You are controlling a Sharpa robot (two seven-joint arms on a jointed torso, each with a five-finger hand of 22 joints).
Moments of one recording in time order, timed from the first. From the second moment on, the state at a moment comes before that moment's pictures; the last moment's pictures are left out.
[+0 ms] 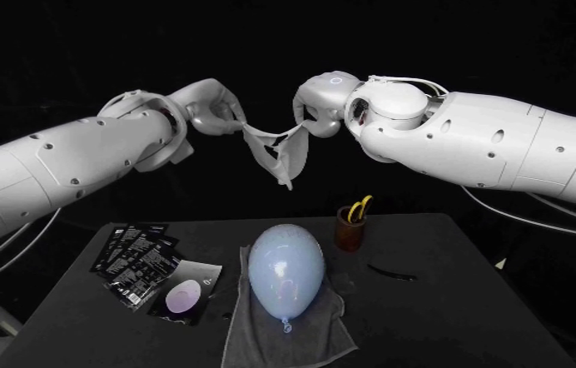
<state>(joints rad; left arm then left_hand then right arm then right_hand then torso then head) 1.55 -0.58 -0.04 1.04 -1.11 -0.17 0.18 1.34 -0.19 0.75 -0.02 0.05 1.03 0.10 0.51 0.19 1.24 0.04 0.56 0.36 1.07 0.01 0.65 0.54 0.17 0.88 0.17 0.59 0.32 1.63 -0.57 -0.16 1.29 -1.72 -0.20 -0.16 1.24 -0.09 0.75 -0.03 0.05 1.00 0.08 0.48 0.37 1.45 0.00 1.31 1.31 1.46 -0.06 1.57 1.31 0.04 1.46 0.04 1.36 1.31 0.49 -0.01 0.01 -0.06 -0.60</state>
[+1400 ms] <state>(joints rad) 1.60 -0.55 -0.05 0.96 -1.15 -0.16 0.17 1.34 -0.19 0.76 -0.02 0.05 1.03 0.10 0.51 0.19 1.23 0.04 0.57 0.36 1.07 0.01 0.65 0.54 0.16 0.88 0.17 0.60 0.33 1.63 -0.58 -0.15 1.27 -1.77 -0.37 -0.24 1.24 -0.09 0.75 -0.03 0.04 1.00 0.07 0.48 0.37 1.45 0.00 1.32 1.31 1.46 -0.06 1.57 1.31 0.04 1.46 0.04 1.38 1.31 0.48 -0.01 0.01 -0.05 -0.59</state>
